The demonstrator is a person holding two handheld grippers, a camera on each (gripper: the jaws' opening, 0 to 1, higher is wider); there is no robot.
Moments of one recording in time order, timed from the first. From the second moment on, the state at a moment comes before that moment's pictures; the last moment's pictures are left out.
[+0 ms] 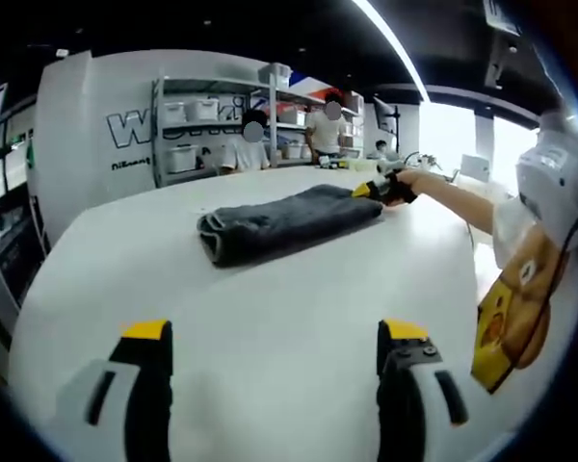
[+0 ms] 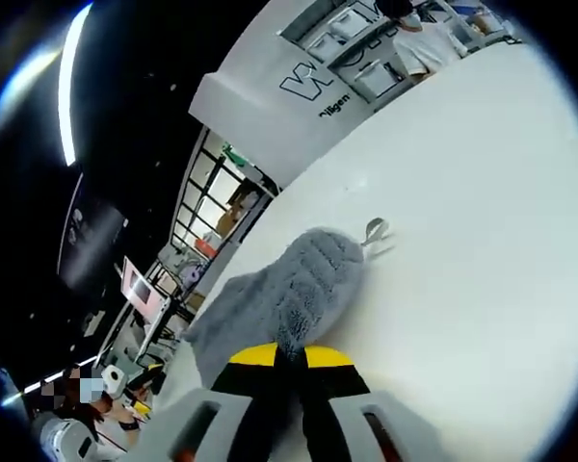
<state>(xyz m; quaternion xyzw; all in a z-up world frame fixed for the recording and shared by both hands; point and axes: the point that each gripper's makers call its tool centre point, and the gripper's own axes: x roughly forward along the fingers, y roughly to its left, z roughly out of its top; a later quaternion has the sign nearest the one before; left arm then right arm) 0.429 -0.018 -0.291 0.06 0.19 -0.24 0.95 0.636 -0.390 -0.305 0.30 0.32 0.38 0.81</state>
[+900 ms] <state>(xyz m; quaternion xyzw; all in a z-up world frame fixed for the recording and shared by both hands) 0.431 -0.020 -0.291 0.06 0.19 -0.24 0.95 0.643 -0.360 -0.238 0.33 0.26 0.43 0.80</state>
